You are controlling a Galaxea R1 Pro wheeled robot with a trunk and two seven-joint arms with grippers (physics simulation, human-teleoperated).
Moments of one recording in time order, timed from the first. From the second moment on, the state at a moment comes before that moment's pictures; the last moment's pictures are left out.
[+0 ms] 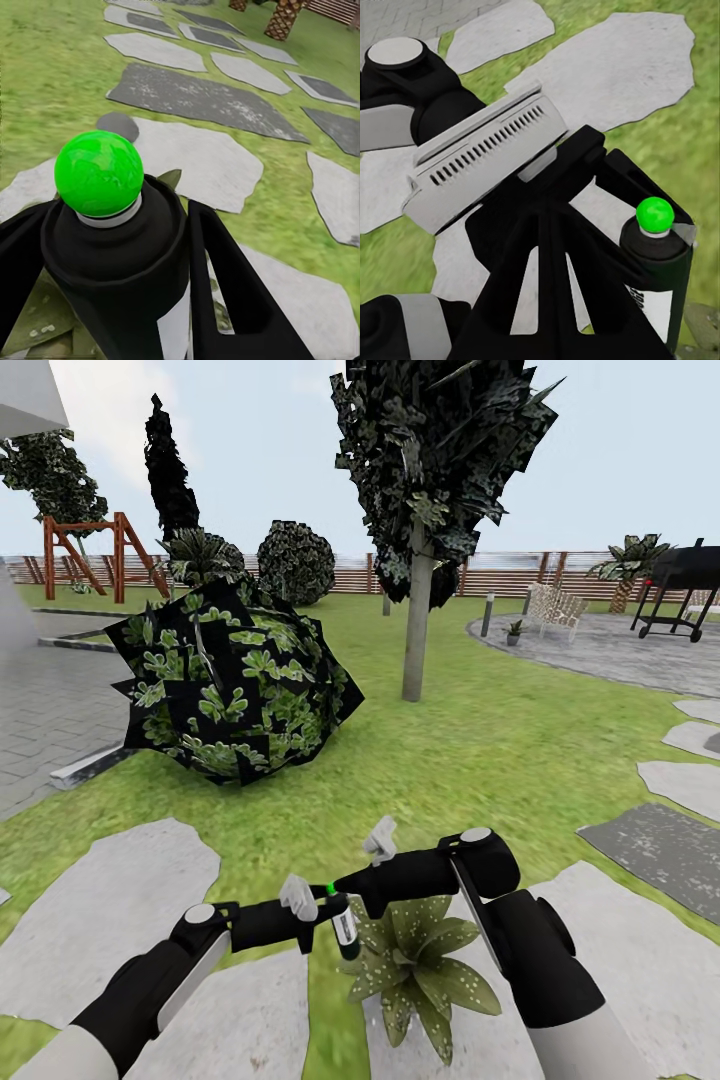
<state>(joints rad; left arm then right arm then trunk) -0.52 0.22 -0.51 -1.07 0.40 0.14 -0.85 -0.57 0.06 0.28 -1.51 0.26 0.95 1.15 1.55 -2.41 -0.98</state>
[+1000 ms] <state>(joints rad) -0.50 0.24 -0.51 -1.15 0.40 0.15 -0.87 -0.57 0.06 0.28 -1.51 0.26 0.95 1.15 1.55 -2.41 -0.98</state>
